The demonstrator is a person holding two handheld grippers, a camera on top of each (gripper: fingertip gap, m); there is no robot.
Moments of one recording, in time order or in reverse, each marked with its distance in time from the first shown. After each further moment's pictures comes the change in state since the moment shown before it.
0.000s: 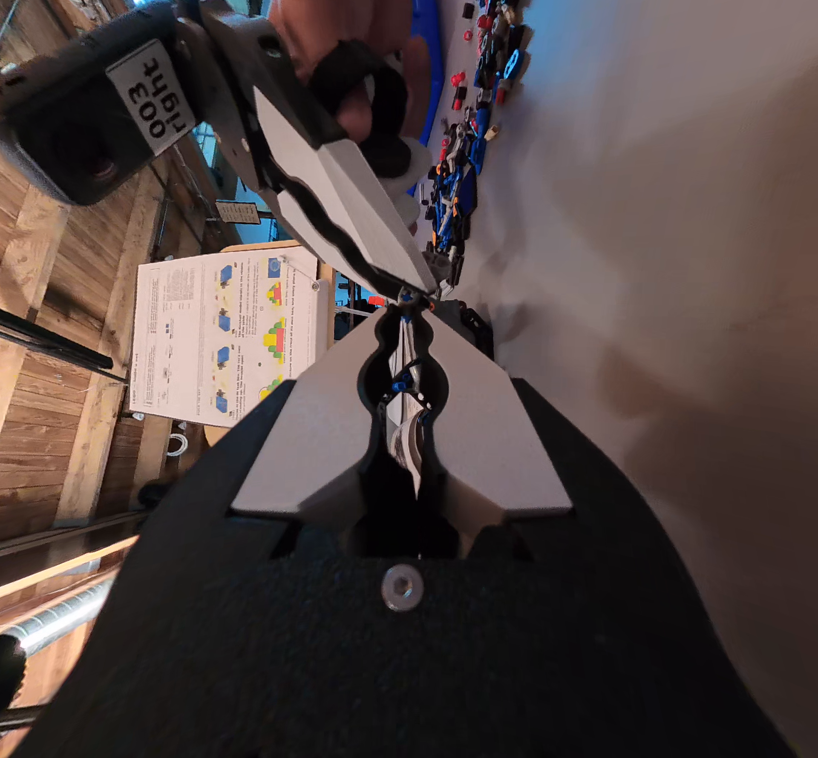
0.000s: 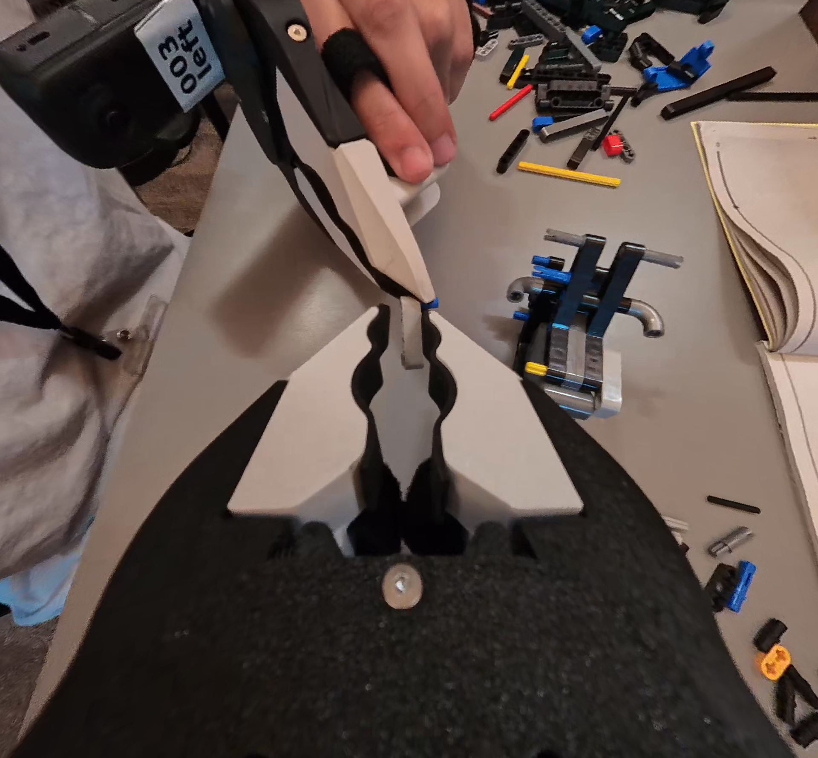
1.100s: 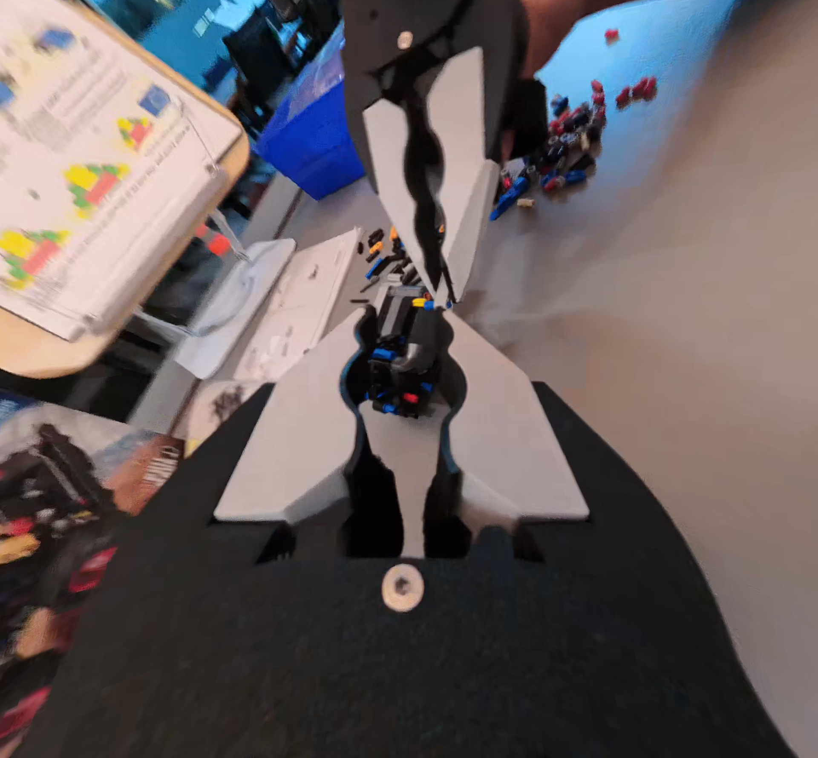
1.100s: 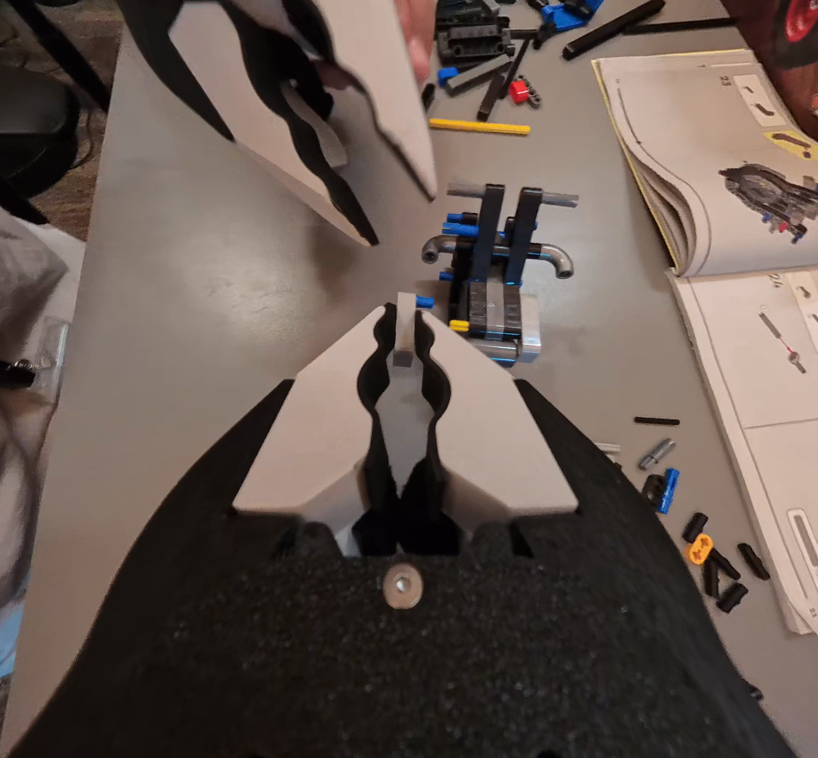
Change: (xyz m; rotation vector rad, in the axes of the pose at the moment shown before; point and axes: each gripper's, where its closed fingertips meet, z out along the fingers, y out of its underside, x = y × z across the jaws) left arm -0.019 0.025 0.003 0.028 0.222 -0.779; right arm 0.036 0.014 -0.009 -0.067 0.162 0.083
